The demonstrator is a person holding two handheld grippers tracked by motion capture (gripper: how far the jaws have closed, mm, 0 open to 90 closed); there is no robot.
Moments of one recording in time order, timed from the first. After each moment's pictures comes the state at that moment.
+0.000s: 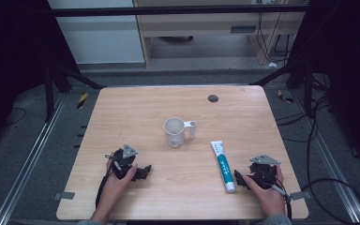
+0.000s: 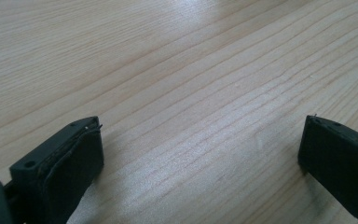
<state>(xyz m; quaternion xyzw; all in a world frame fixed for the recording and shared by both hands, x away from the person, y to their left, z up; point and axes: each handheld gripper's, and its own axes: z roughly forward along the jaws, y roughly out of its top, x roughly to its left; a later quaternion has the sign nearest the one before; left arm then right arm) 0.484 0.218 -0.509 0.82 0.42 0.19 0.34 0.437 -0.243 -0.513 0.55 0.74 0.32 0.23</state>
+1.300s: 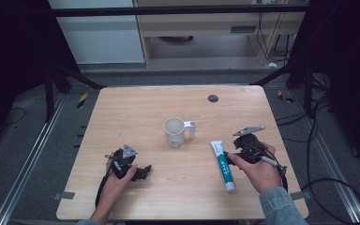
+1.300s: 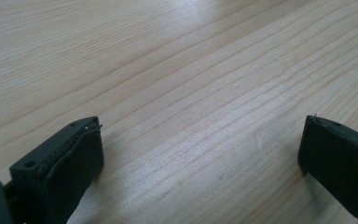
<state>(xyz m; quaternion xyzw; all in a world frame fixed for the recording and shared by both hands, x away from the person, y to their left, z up) 0.484 0.218 -0.509 0.82 0.42 0.19 0.34 0.459 -0.182 -0.386 0.50 0.80 0.27 0.20</state>
